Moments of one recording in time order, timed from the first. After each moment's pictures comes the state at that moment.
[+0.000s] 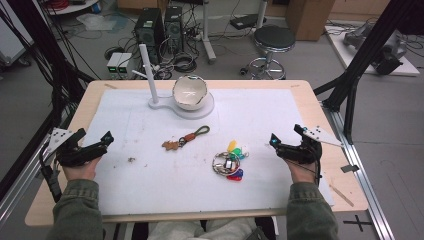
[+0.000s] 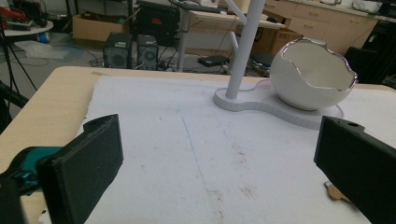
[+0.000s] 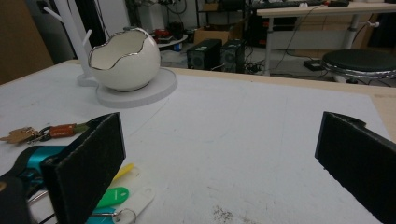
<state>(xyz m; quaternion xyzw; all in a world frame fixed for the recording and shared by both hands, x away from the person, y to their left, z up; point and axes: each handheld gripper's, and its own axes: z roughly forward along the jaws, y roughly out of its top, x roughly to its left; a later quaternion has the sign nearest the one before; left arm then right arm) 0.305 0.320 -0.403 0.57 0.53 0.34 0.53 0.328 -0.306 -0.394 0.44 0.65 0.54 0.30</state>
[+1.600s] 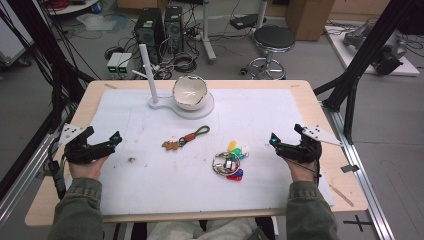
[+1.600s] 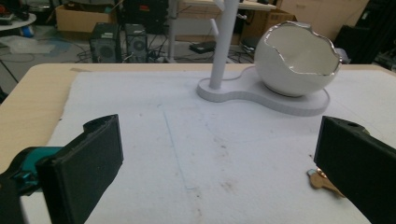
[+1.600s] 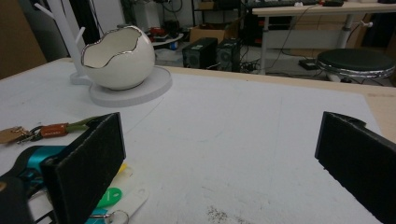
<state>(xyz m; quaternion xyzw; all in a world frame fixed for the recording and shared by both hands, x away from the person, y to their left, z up) 0.311 0.299 -0.394 0.61 0.51 0.33 0.51 0.331 -0.305 -0.395 0.45 0.65 0.54 0.30</state>
